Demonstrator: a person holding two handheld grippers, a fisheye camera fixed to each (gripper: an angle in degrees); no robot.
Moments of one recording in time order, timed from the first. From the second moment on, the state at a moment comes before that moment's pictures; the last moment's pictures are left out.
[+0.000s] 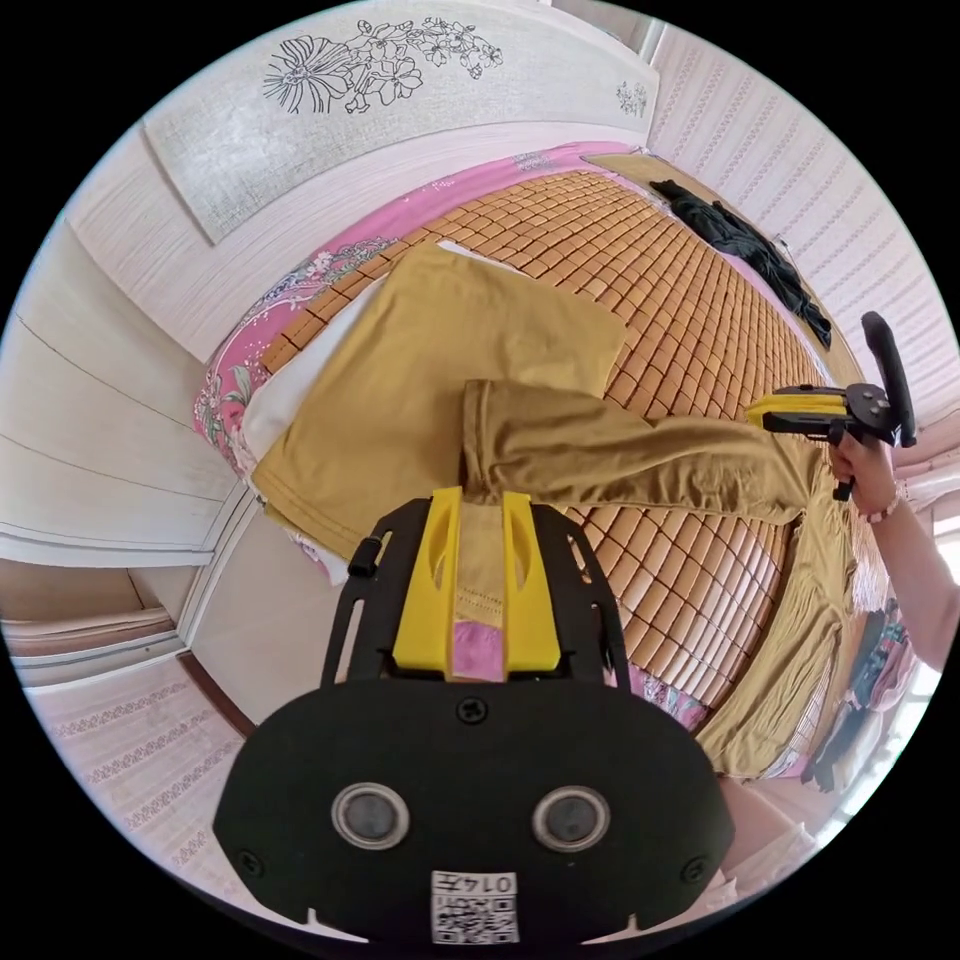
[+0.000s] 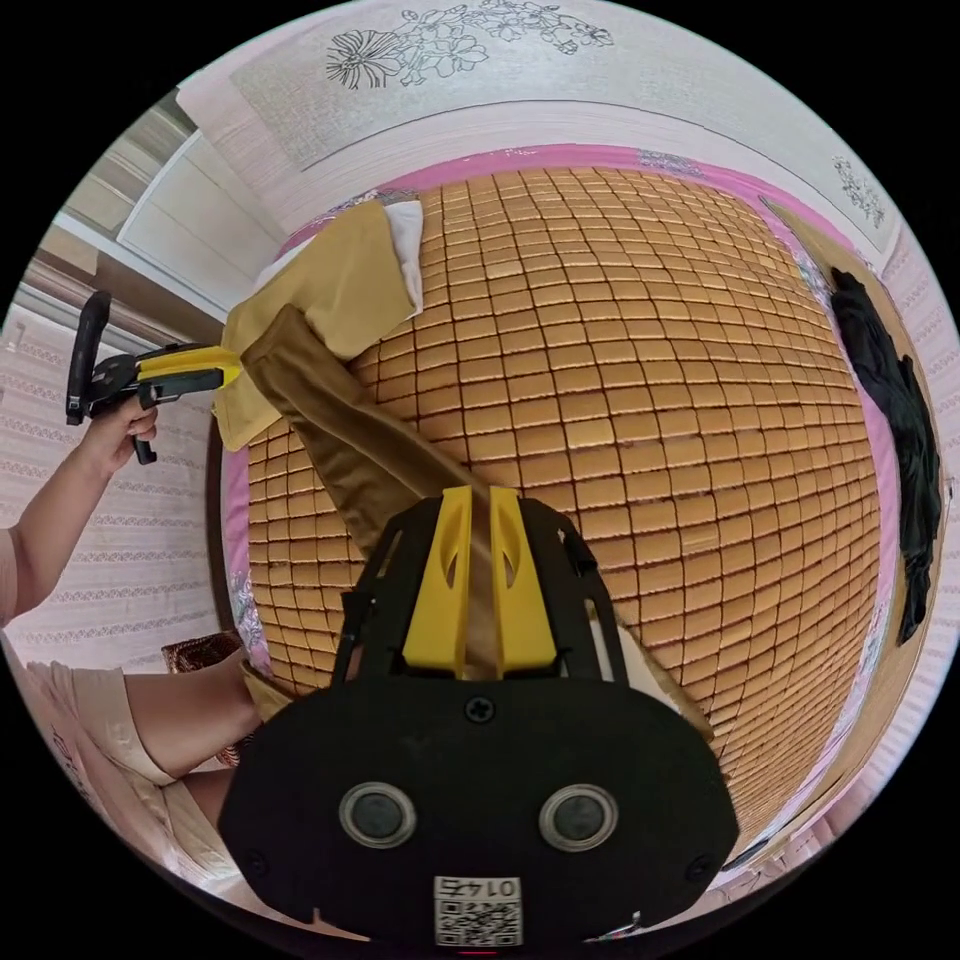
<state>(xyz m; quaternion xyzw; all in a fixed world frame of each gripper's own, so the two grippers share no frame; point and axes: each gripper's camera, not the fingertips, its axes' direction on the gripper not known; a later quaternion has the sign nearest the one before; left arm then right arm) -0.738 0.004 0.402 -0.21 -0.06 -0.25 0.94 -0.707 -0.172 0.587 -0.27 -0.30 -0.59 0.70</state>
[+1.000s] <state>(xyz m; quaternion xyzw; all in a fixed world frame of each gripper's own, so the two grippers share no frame) -0.750 0.021 0.432 -0.21 -0.07 -0.24 0.94 -0.702 -0.137 0.592 -0.26 -0.38 -0.57 0.68</state>
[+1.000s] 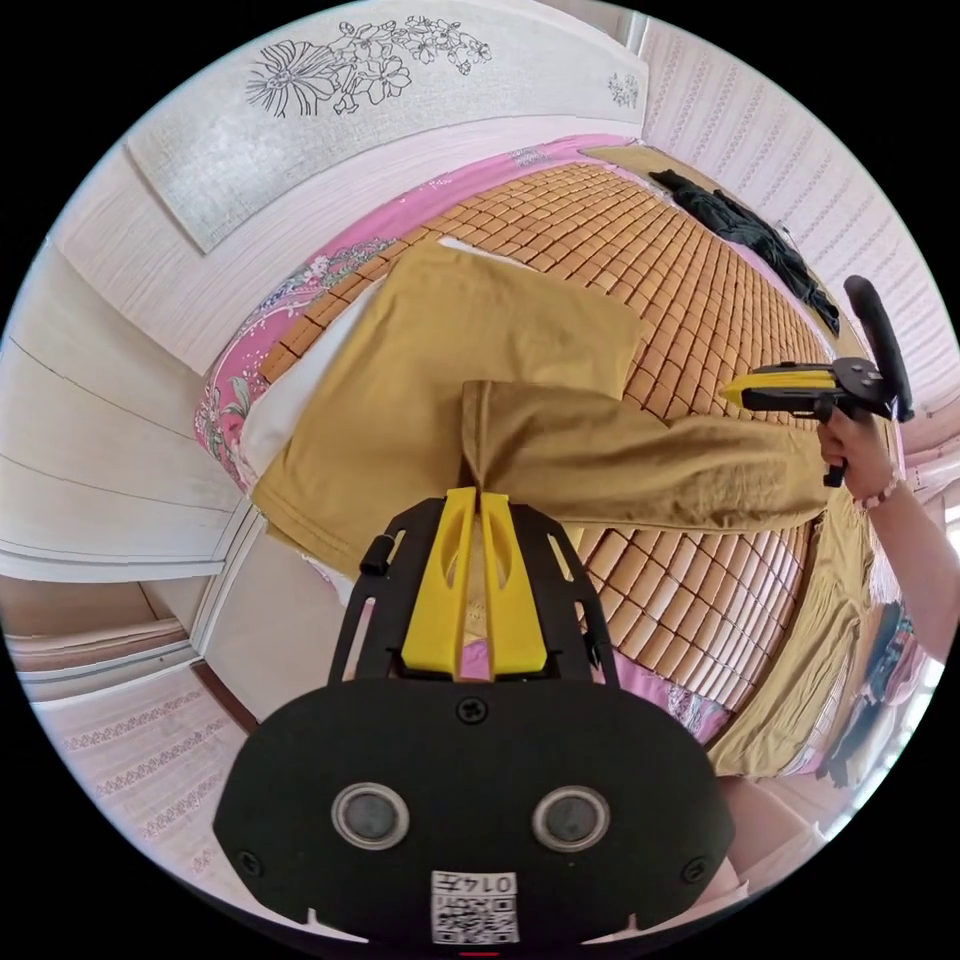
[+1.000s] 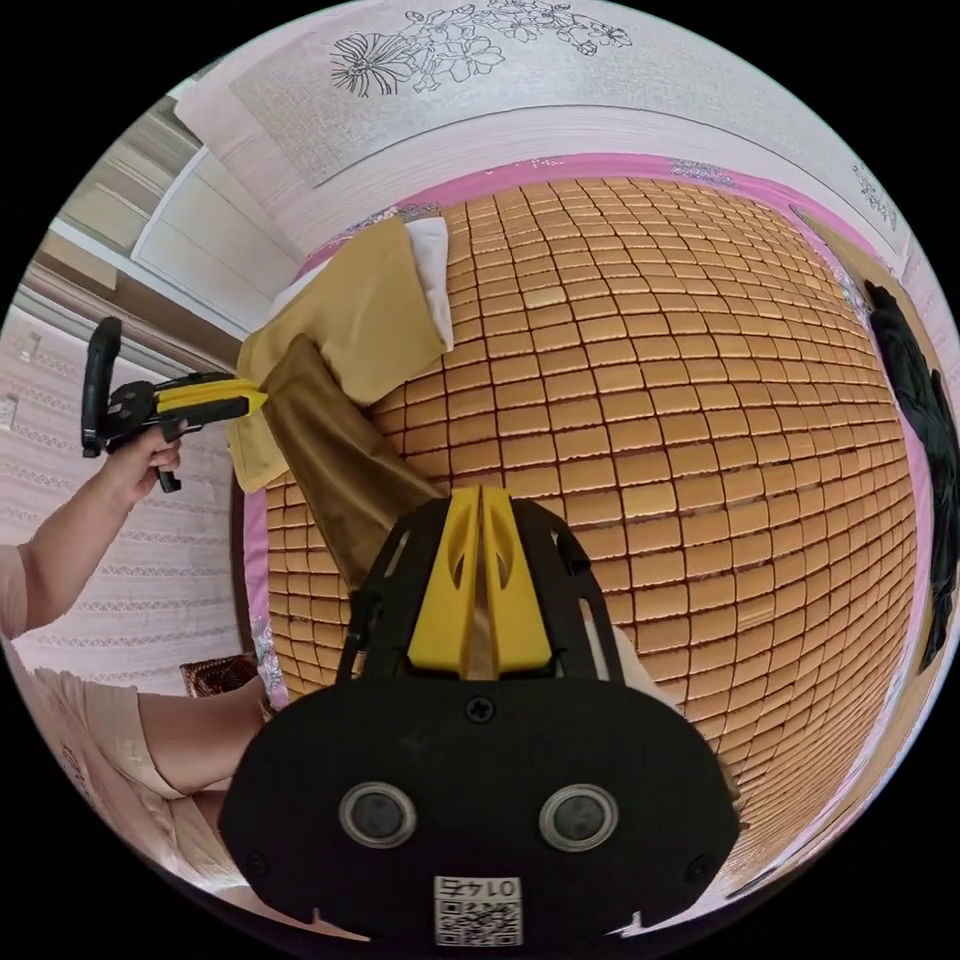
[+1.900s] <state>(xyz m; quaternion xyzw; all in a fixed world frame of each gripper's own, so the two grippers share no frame) -0.621 -0.020 0.423 -0.08 0.01 -0.05 1.00 -0.622 -0.121 0.578 -0.36 -0.51 -0.46 0.63</state>
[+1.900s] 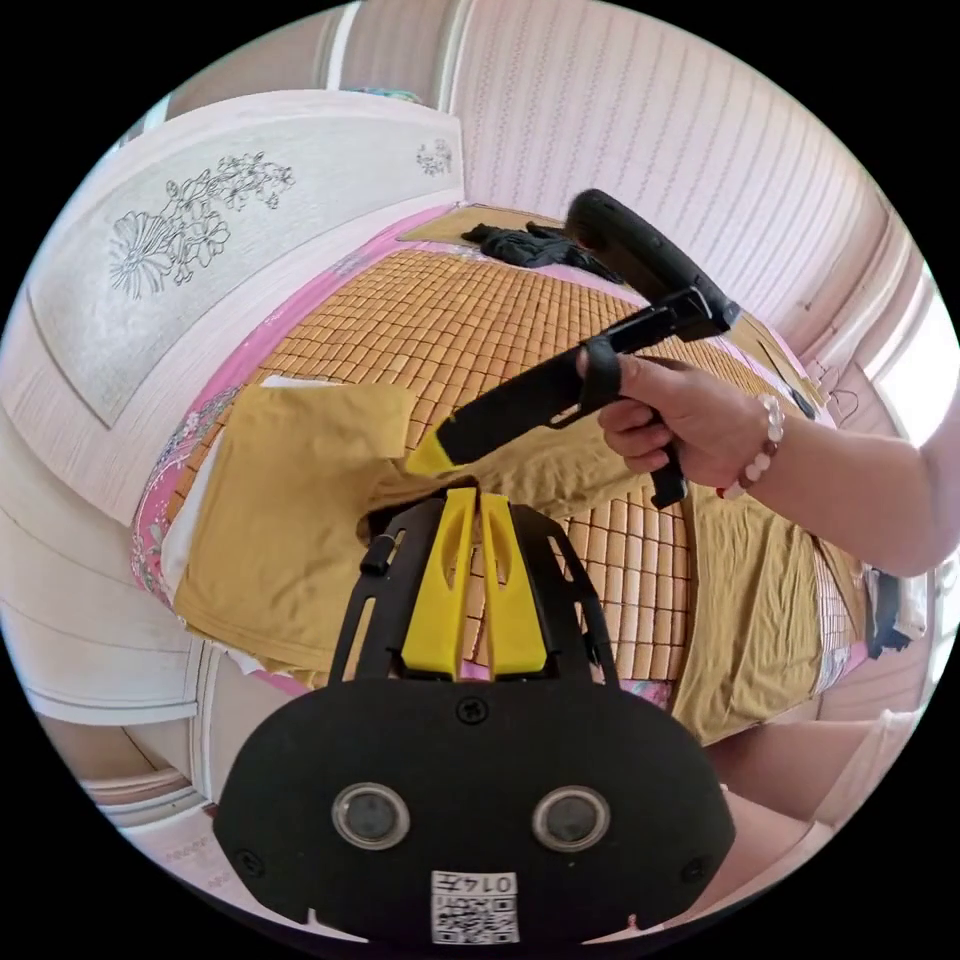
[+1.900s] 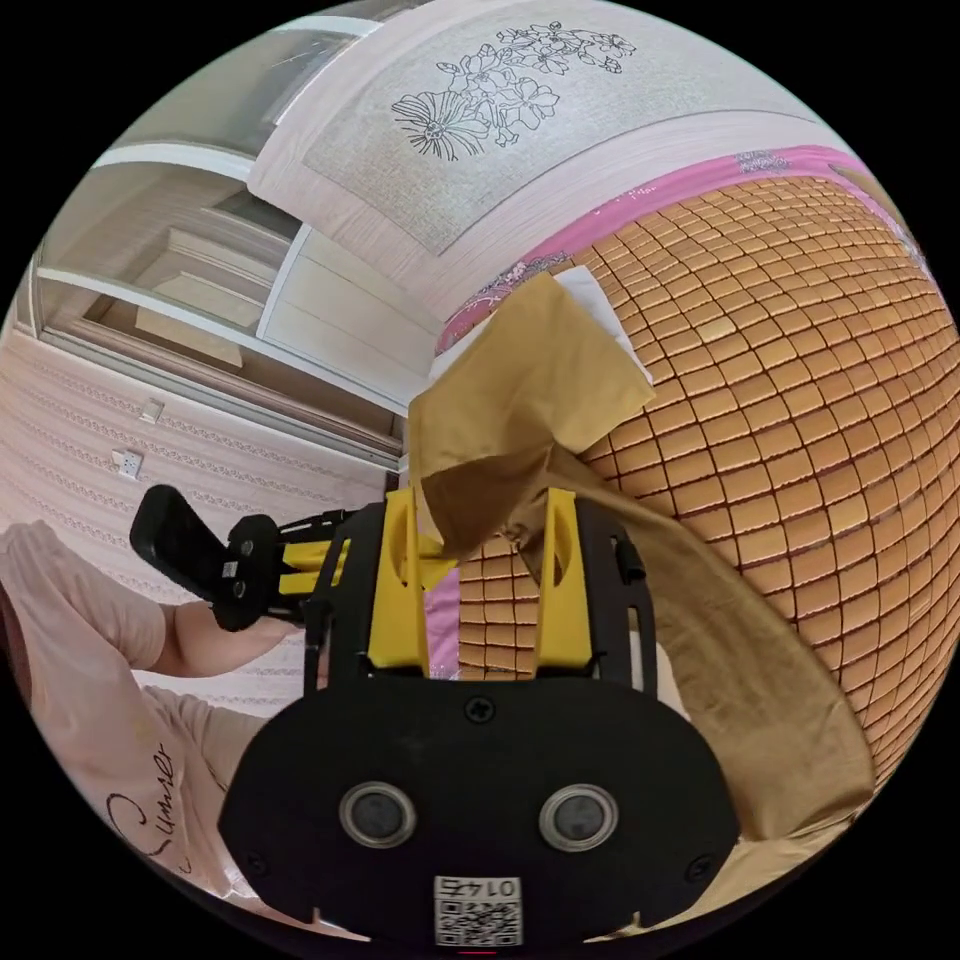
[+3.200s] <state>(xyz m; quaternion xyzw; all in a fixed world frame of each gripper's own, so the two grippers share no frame) -0.284 -0.123 0.382 0.03 0.49 0.32 0.81 0.139 -0.141 0.523 -0.18 -0.64 0.07 0.74</state>
